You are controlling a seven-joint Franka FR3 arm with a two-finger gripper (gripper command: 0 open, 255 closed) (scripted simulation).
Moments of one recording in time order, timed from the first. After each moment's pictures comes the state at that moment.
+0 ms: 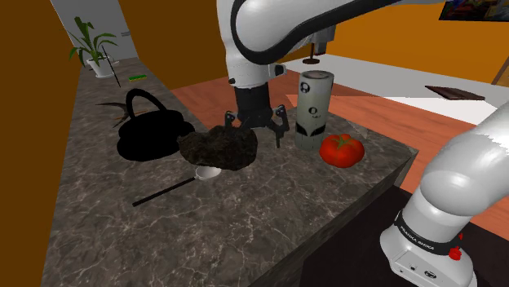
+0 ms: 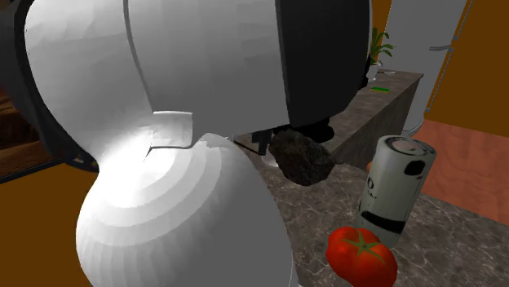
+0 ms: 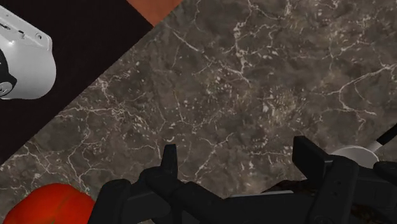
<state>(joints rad) -0.08 -0.32 0.58 -2.18 0.25 1.78 1.16</state>
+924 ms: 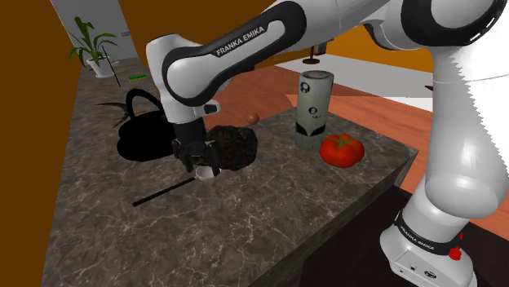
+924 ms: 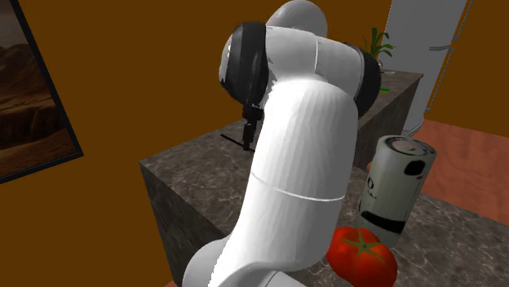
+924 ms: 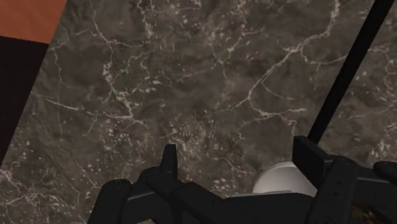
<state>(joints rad) 0.02 0.36 0.68 -1.73 -0.08 1.88 1.83</state>
